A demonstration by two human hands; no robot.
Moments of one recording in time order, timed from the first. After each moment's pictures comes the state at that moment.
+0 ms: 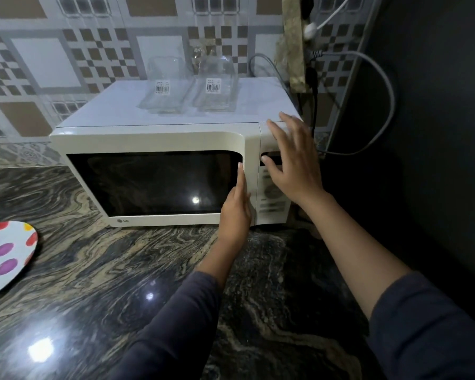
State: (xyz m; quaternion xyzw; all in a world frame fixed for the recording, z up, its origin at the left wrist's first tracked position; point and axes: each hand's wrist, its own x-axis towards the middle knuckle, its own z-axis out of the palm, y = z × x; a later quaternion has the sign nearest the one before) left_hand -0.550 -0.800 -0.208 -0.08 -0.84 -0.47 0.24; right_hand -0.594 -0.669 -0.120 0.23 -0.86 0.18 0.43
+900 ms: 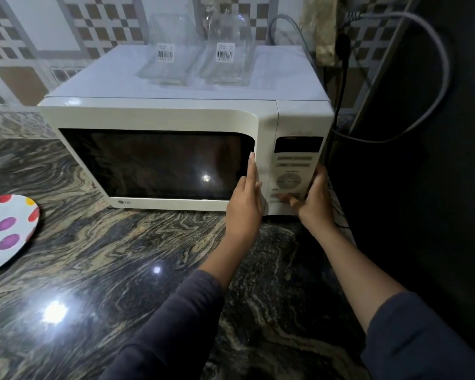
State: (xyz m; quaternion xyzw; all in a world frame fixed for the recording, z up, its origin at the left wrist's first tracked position) left_hand -0.554 -0.796 -0.223 -0.04 -0.88 -0.39 0.28; right_hand -0.592 -0.653 -0.227 0.04 -0.86 0.48 0.17
